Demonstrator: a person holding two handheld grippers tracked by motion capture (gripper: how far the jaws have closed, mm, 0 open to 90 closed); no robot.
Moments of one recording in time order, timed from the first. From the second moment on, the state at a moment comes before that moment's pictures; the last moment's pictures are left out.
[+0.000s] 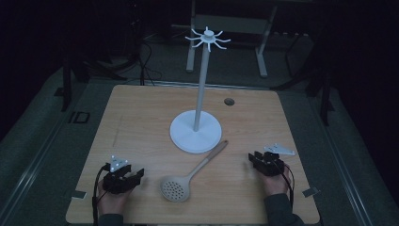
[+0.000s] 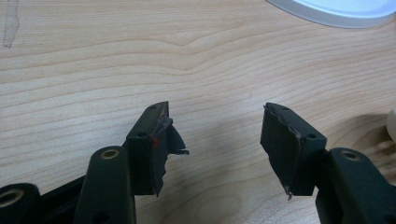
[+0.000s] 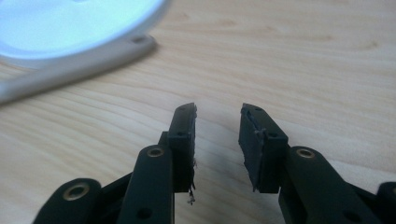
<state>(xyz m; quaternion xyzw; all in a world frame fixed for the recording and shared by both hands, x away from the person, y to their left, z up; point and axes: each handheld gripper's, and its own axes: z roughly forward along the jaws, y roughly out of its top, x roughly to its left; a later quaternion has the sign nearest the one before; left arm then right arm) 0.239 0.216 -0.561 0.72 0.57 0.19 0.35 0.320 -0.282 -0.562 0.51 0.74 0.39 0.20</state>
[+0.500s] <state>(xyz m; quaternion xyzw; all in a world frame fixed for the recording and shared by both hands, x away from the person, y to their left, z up) 0.233 0.209 -0.547 0.71 0.56 0.20 0.38 0.289 -0.281 -0.544 0.49 0.75 0.40 0.20</state>
